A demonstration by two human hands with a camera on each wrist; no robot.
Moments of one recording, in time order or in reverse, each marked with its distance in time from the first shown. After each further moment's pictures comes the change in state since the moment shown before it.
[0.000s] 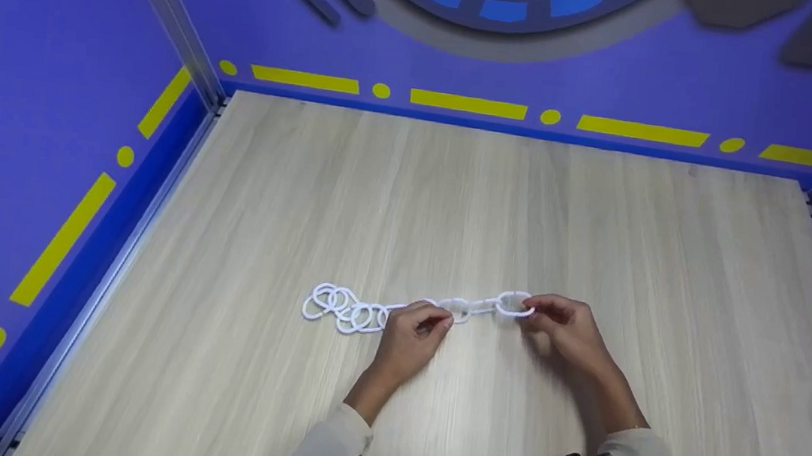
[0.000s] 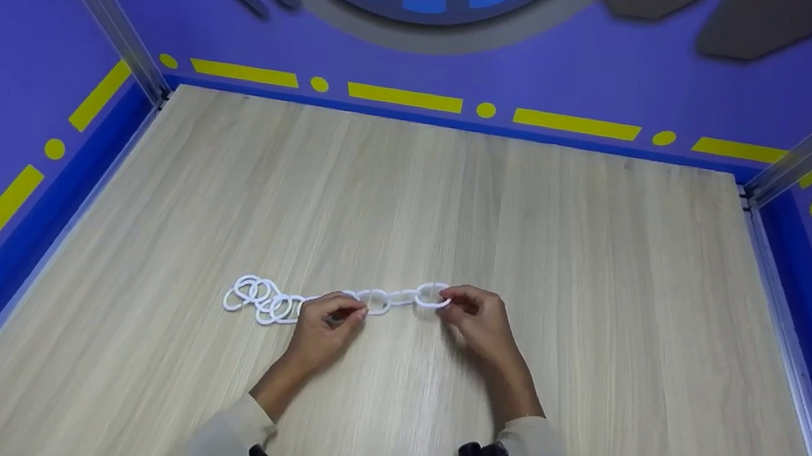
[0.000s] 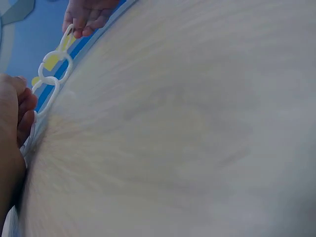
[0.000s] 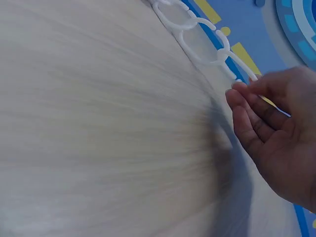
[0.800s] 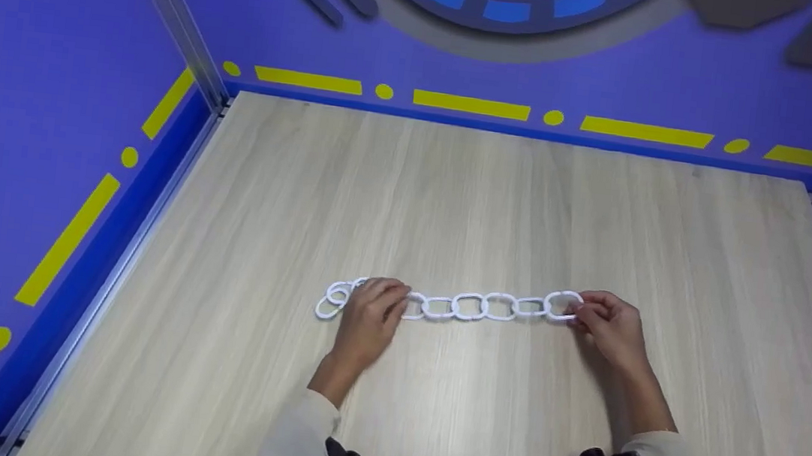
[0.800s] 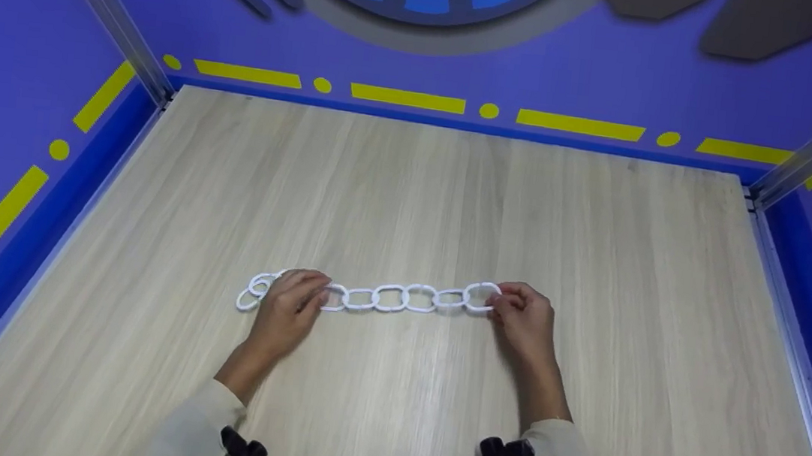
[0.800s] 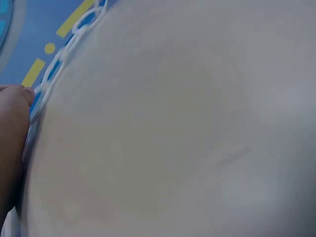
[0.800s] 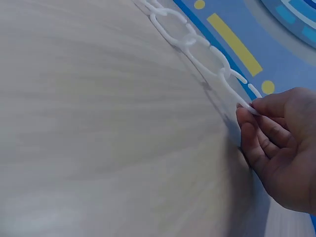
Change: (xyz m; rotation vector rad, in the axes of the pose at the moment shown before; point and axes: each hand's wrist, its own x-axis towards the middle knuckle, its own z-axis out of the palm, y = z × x) left_hand 0.010 -0.028 -0.058 0.487 0.006 0.107; right_hand -0.002 0.010 -0.045 -0.039 0.215 0.154
